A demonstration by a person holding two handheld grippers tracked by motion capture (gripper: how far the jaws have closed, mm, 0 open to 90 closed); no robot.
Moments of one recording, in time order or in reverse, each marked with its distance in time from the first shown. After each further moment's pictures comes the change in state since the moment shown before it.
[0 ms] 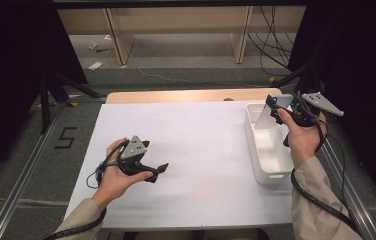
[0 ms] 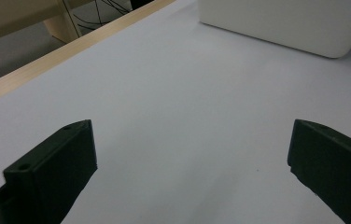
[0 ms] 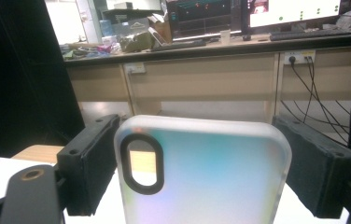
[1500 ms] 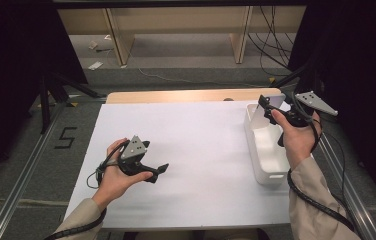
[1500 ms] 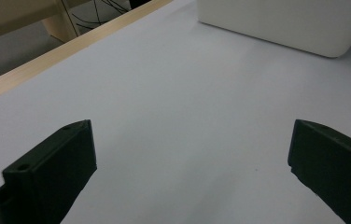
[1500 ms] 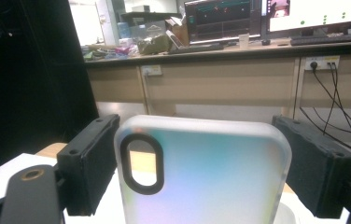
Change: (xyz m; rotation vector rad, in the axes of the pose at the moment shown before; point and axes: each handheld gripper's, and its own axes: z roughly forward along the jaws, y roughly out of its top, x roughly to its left) left arm 0.000 0.000 0.000 0.002 -0.006 -0.003; right arm 0.018 0.002 0.002 -0.011 0.069 -0.014
